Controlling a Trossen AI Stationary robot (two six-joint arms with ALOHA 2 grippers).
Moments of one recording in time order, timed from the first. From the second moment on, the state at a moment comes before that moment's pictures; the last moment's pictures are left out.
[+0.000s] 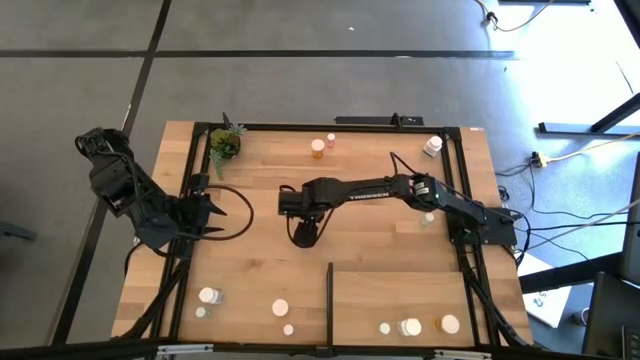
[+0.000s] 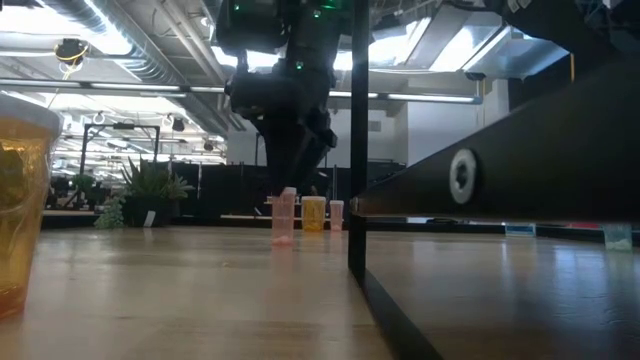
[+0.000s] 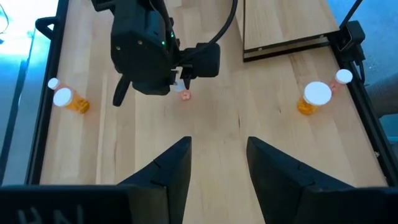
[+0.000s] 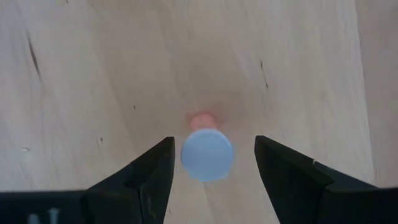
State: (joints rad) left arm -0.77 1.08 1.49 -1.43 -0.54 -0.49; right arm 0.03 2.40 2.18 -1.14 0.03 0.28
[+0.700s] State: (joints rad) left arm -0.77 1.08 1.49 -1.43 -0.54 -0.49; right arm 0.03 2.42 2.18 -1.13 0.04 0.28
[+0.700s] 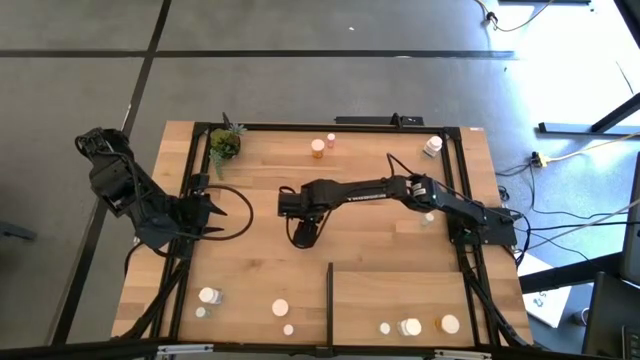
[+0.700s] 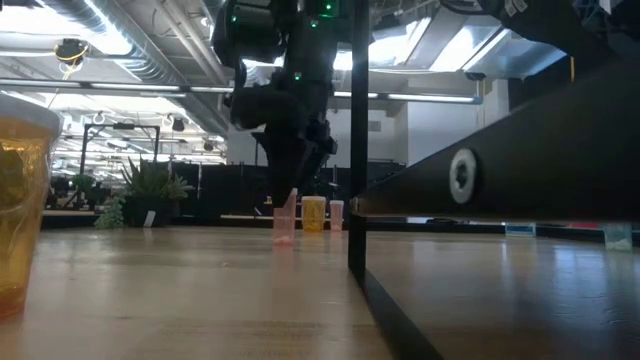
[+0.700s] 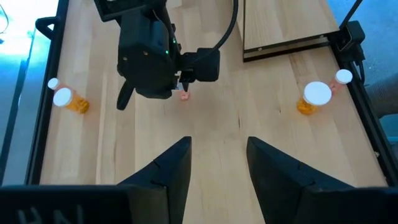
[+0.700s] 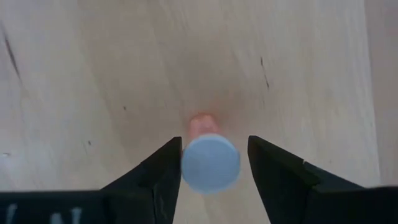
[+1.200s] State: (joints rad) left arm -0.77 1.08 1.49 -1.43 -0.54 -0.49; right arm 0.03 2.44 2.18 -1.13 0.04 0.28
